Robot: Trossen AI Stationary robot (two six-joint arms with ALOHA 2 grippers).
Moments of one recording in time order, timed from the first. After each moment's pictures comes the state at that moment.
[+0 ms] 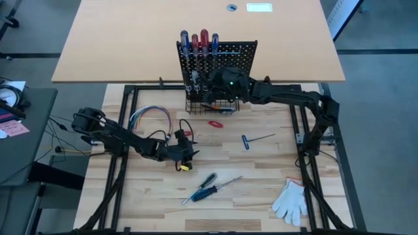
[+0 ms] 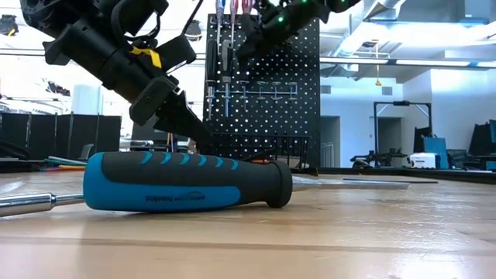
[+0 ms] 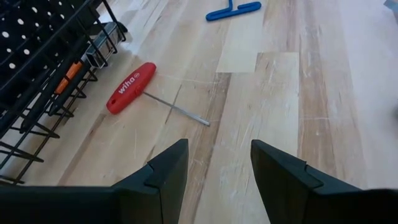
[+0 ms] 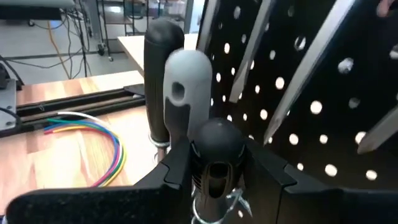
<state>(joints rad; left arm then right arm) -0.23 1.56 0.60 0.36 -0.56 -0.07 -0.34 1.74 1.48 -0.03 0.31 -0.08</state>
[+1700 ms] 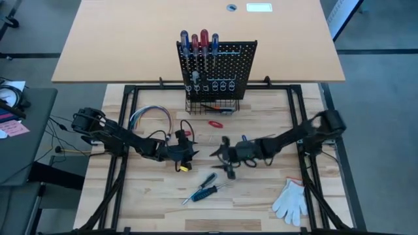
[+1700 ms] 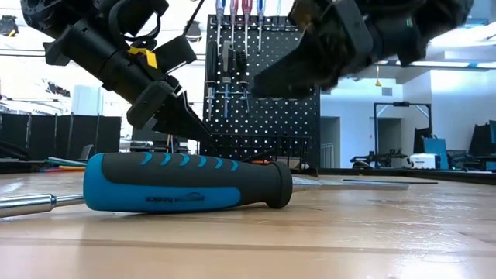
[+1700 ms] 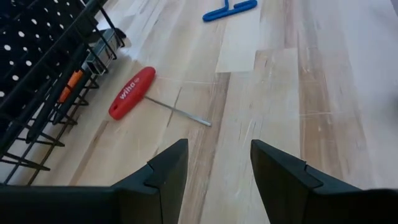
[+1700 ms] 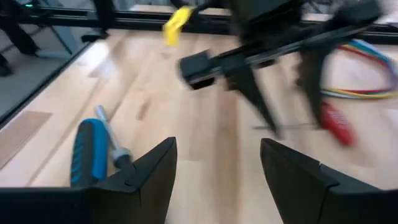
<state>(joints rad) -0.23 1.56 0.60 0.36 -0.56 -0.01 0.19 1.74 0.76 0.65 0.07 0.03</state>
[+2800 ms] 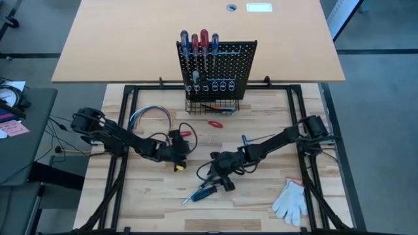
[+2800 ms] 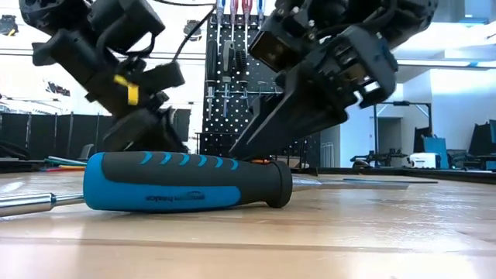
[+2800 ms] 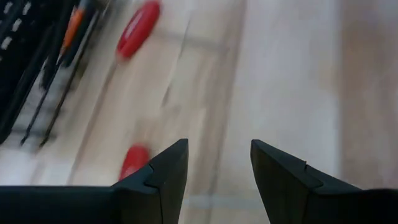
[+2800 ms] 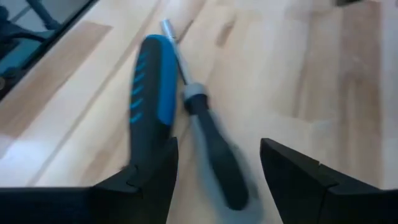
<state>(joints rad) -0.24 1.55 0.60 0.07 -0.64 -0.07 0.22 1.94 1.01 0.26 -0.19 -0.02</state>
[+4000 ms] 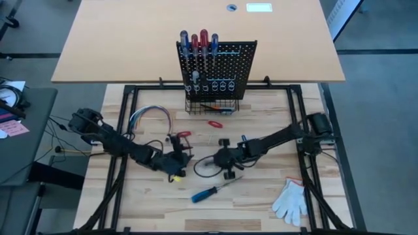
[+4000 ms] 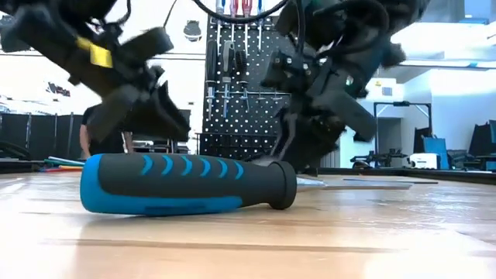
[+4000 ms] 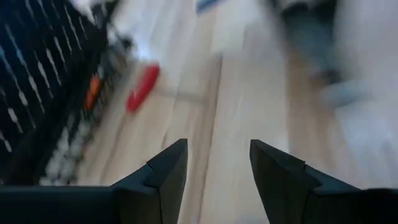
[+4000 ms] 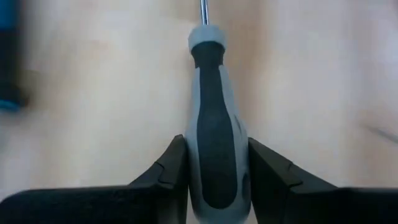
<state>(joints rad) -0.40 1.53 0.60 0.28 -0.79 0.08 0.20 1.85 1.03 -0.09 0.18 -0.03</state>
